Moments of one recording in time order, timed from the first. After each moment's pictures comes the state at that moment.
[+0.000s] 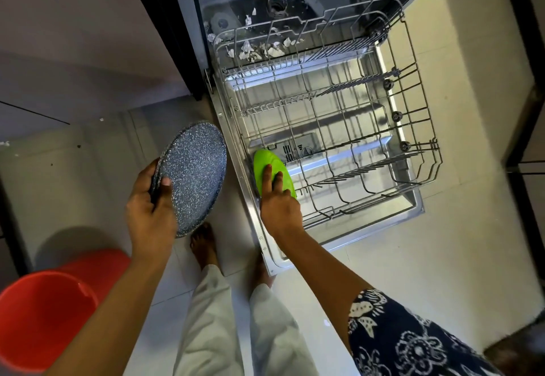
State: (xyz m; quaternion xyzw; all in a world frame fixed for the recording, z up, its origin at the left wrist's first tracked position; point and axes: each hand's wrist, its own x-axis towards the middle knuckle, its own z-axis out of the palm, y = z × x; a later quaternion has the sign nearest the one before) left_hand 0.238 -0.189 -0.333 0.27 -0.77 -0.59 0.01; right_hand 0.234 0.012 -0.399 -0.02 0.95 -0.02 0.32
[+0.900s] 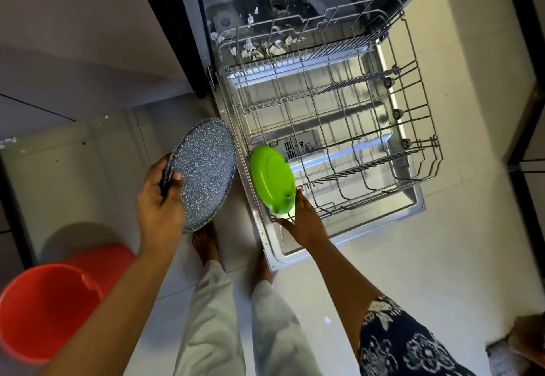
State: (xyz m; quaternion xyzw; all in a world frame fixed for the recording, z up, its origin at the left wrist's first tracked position) left_hand 0.241 -0.183 -0.331 0.25 -0.75 -0.62 0.00; right_hand 0.281 0.080 -0.430 0.09 0.90 -0.22 0.36
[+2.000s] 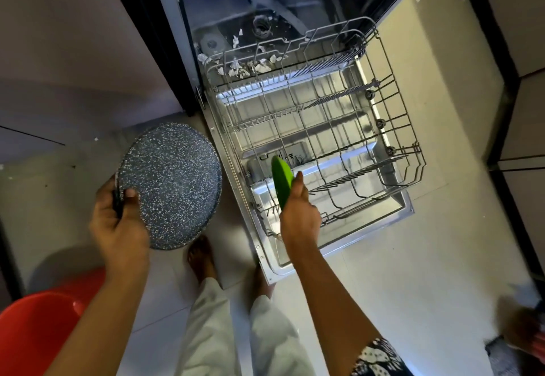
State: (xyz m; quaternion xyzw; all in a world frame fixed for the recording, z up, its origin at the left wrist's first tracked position) left_hand 0.237 -0.207 -0.323 0.30 -0.69 -0.65 0.12; right_hand 0.240 0.040 -0.344 0.17 0.95 -0.07 0.26
